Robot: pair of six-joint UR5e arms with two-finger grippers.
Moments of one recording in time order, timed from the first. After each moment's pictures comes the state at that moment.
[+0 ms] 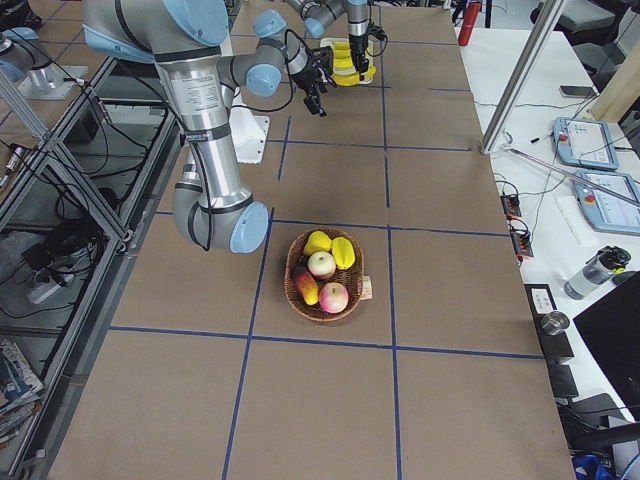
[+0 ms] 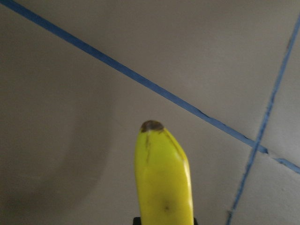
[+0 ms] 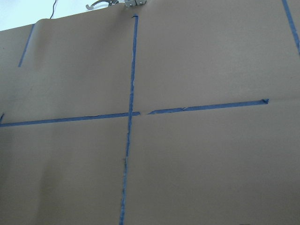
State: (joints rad) left arm -0.80 -1.86 -1.82 -1.85 -2.05 -1.46; right arm 0.42 -1.22 2.40 -1.71 1.45 1.30
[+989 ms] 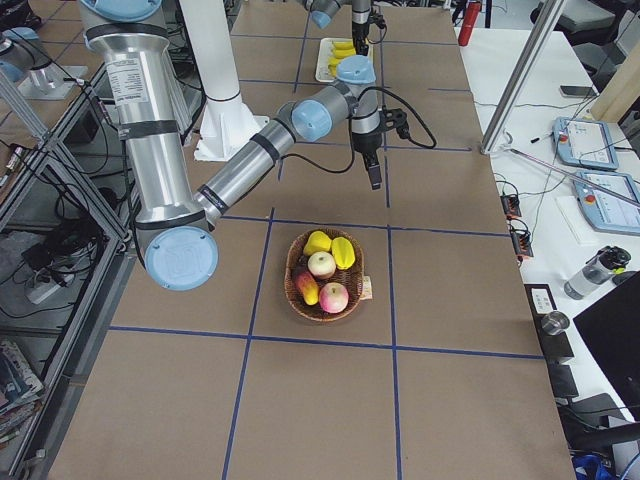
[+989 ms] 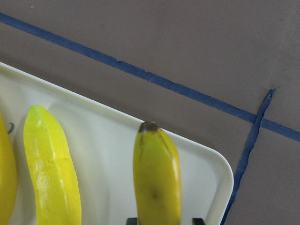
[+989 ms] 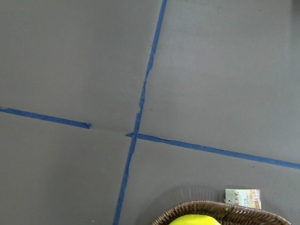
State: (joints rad) left arm -0.90 -1.68 -1.74 -1.94 -2.11 -1.26; right arm 1.10 -1.40 2.13 -1.71 2.08 0.52
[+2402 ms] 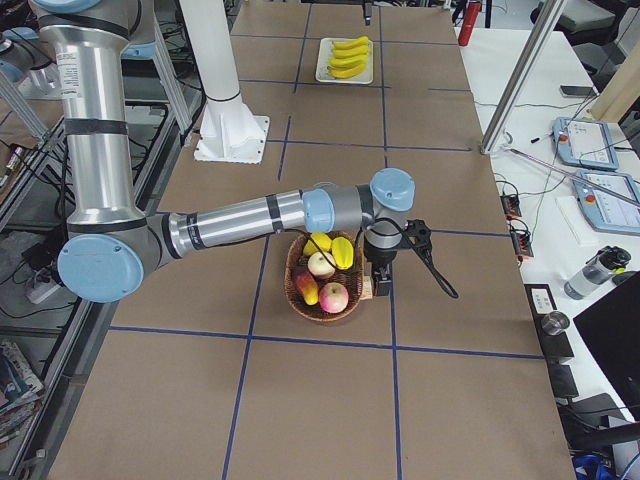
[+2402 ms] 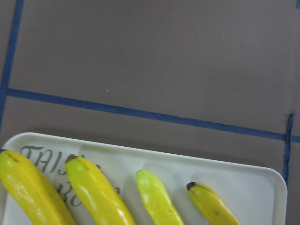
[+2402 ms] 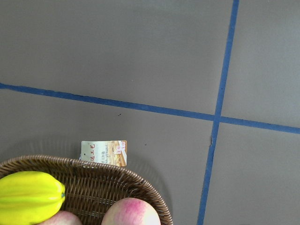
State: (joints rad) left arm -1.33 -1.54 -1.65 -2.00 -2.38 -0.59; right arm 1.44 -1.54 1.75 -1.64 2.30 0.05
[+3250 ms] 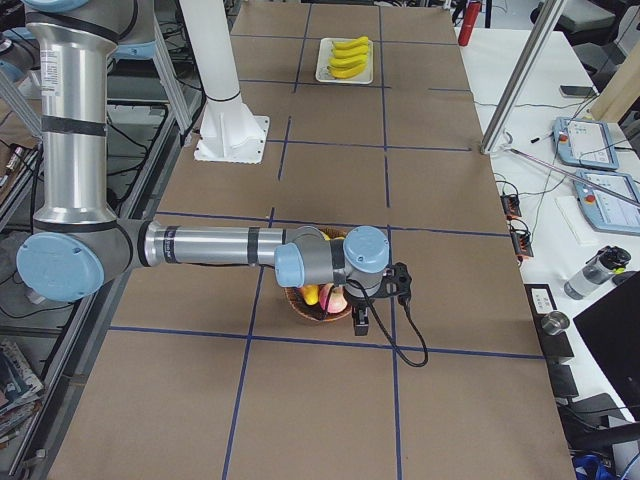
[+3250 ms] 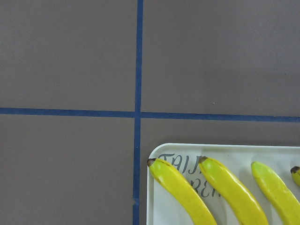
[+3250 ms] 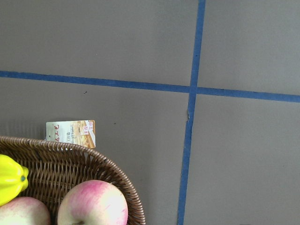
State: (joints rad) left arm -1.57 -1.50 -1.65 -1.64 -2.42 0.00; right arm 1.50 -1.64 1.65 -1.45 2.40 0.04
